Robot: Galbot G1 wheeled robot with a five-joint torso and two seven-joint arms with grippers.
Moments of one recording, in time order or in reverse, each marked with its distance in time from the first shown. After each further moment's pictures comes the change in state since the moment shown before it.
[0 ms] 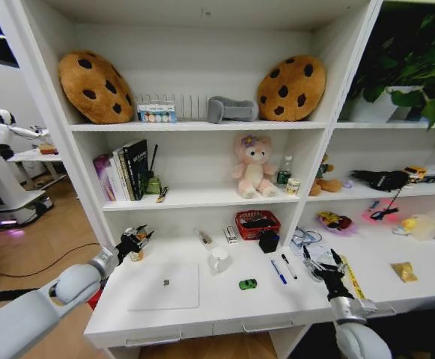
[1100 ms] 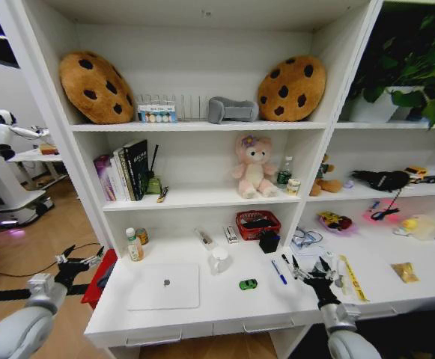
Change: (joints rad) left arm 0.669 -0.343 -0.703 -0.054 -0.104 -0.039 -0.008; right arm -0.041 0.028 -0.103 -0.003 -0.119 -0.023 0.001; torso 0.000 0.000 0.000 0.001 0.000
